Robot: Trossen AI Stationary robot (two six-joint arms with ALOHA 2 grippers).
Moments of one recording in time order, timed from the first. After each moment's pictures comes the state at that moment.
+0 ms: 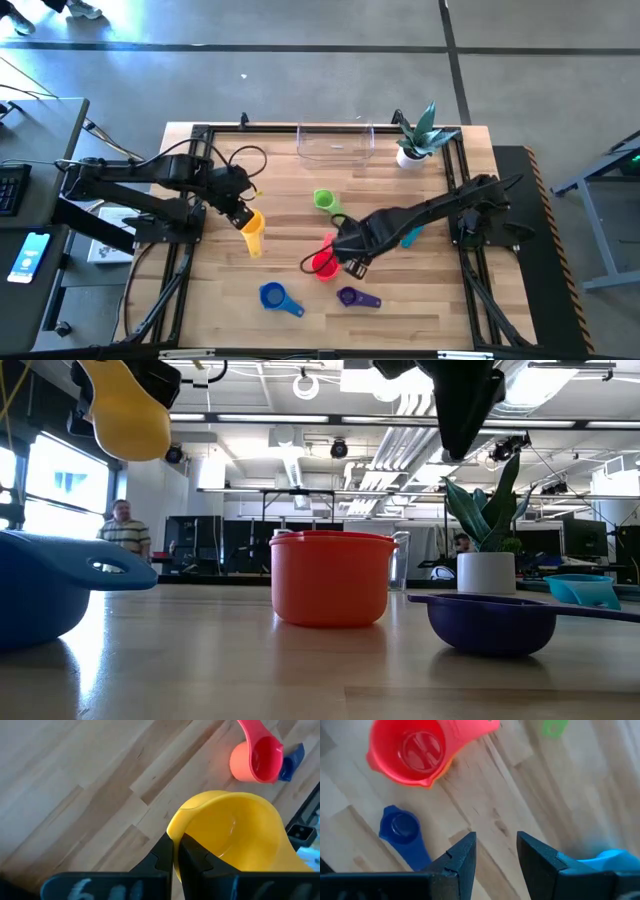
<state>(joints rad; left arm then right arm) 0.03 1.03 0.99 -1.10 0.11 -0.82 0.33 1.88 1.71 -1.30 0.10 0.88</state>
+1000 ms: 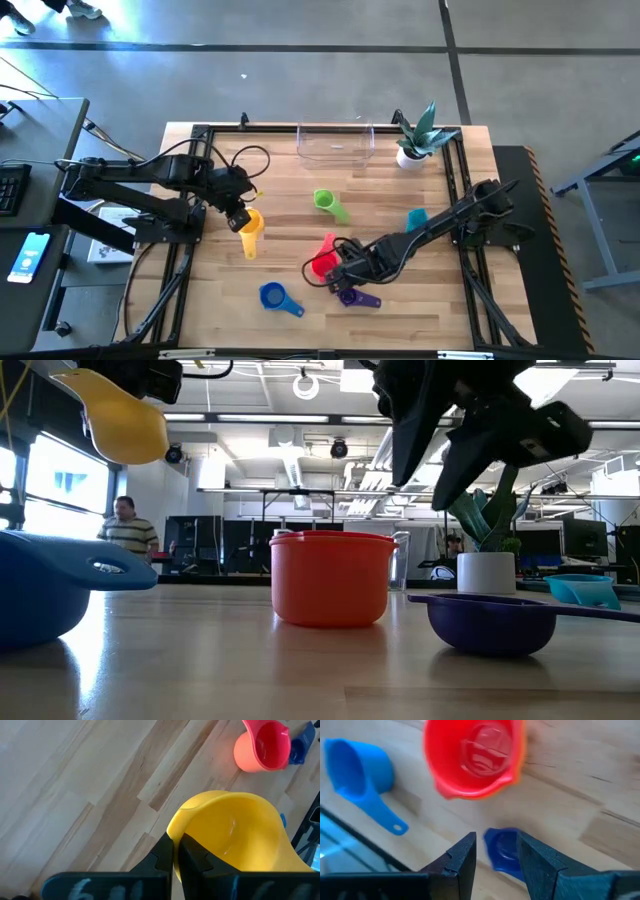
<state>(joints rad) 0.02 1.03 0.99 -1.10 0.08 -0.63 0.44 1.88 1.41 -0.66 0.06 1.60</state>
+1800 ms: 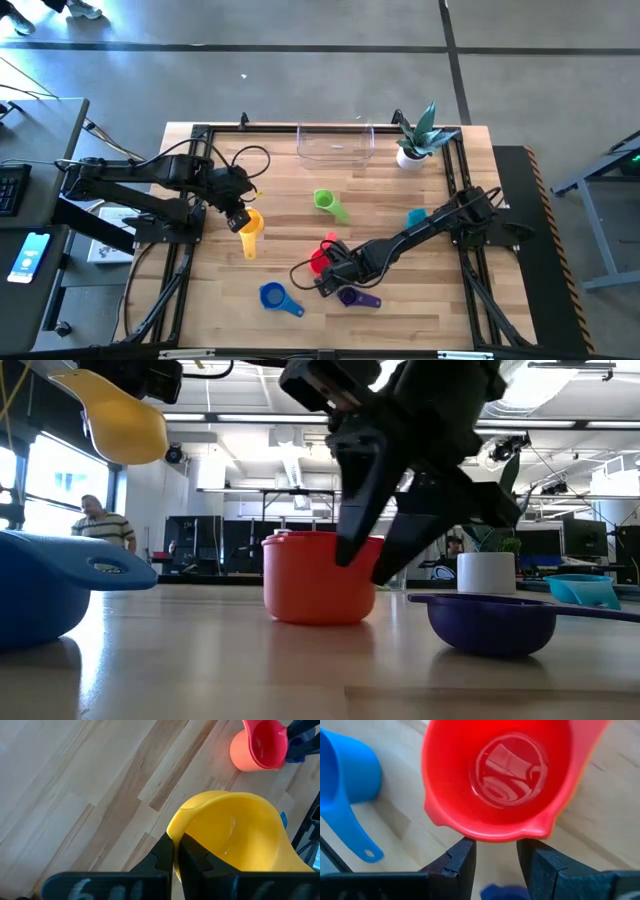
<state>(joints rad) 0.02 1.03 0.98 -1.10 0.08 -0.63 0.40 2.02 1.41 -0.50 0.12 1.39</state>
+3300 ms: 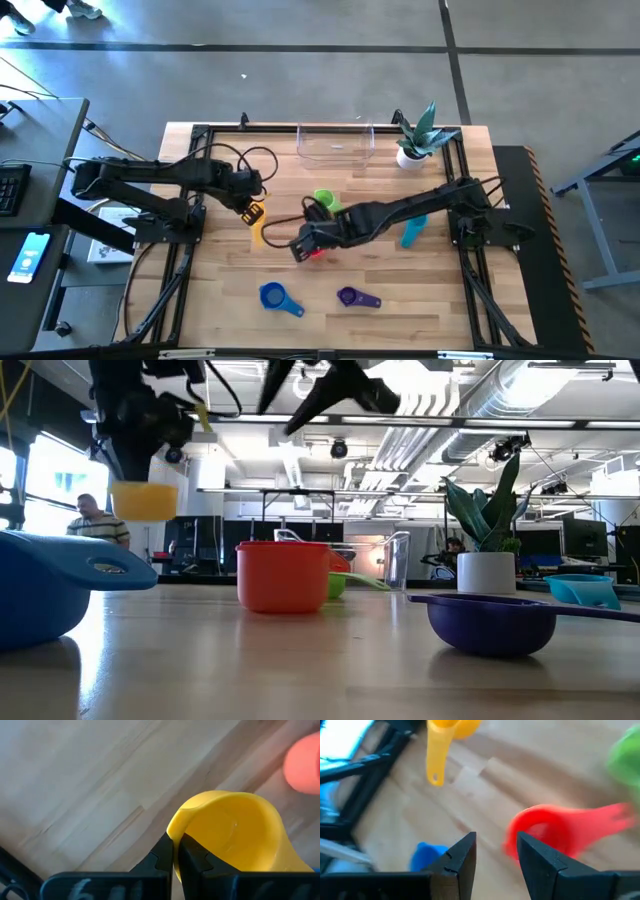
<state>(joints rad) 0.09 1.17 0.91 -1.08 -0.09 -0.73 0.25 2.02 1.88 -0.84 0.30 1.13</state>
